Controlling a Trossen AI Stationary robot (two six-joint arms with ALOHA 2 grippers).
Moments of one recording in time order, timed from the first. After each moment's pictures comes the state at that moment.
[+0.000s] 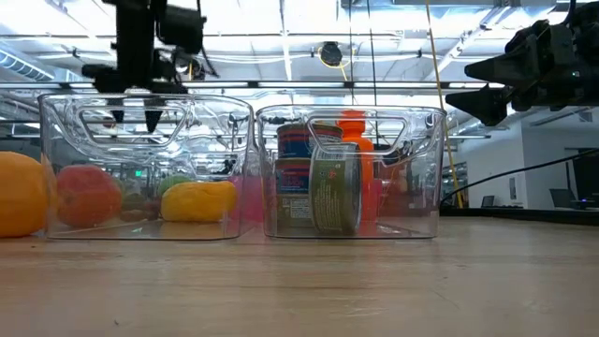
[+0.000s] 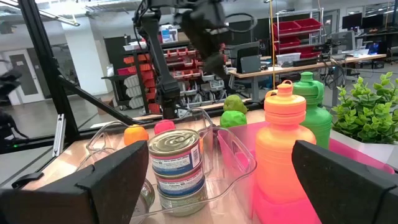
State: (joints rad) left arm 0.58 1.29 1.13 -1.28 -0.53 -0.81; right arm -0.45 0.06 0.01 0.14 -0.32 0.15
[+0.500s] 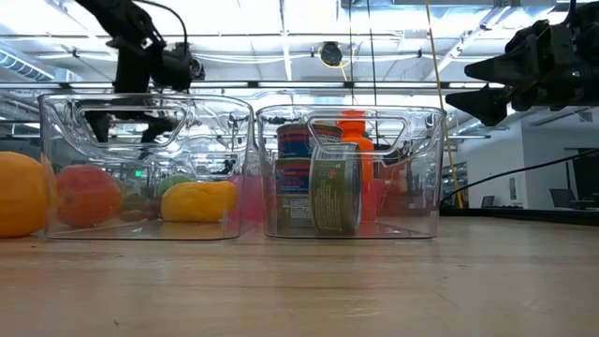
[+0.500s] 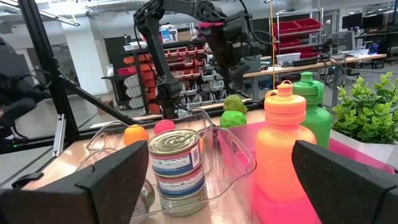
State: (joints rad) left arm 0.92 1.36 1.03 -1.07 -0.43 -0.80; right arm -0.45 0.06 0.01 0.14 -0.32 0.15
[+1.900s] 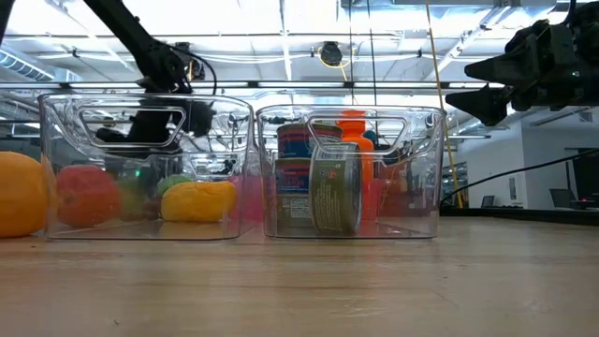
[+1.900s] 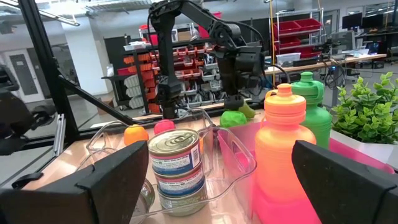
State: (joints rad) left arm 0.81 1.67 1.02 -1.02 -0.37 -0.50; right arm -0.45 0.06 0.01 0.14 -0.32 0.15
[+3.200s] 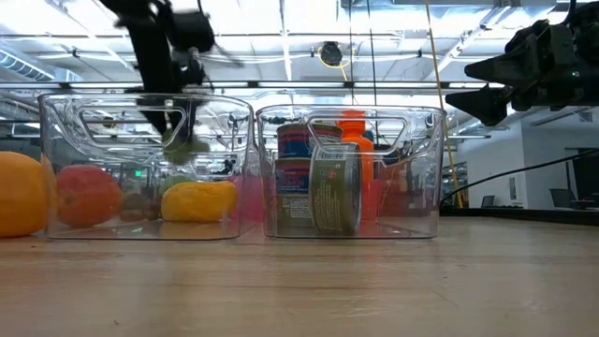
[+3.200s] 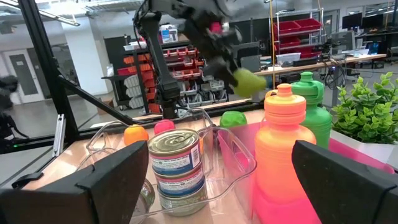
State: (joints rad) left arm 0.53 1.27 1.02 -0.83 -0.45 -0.35; right arm -0.45 0.06 0.01 0.14 -0.32 0.15
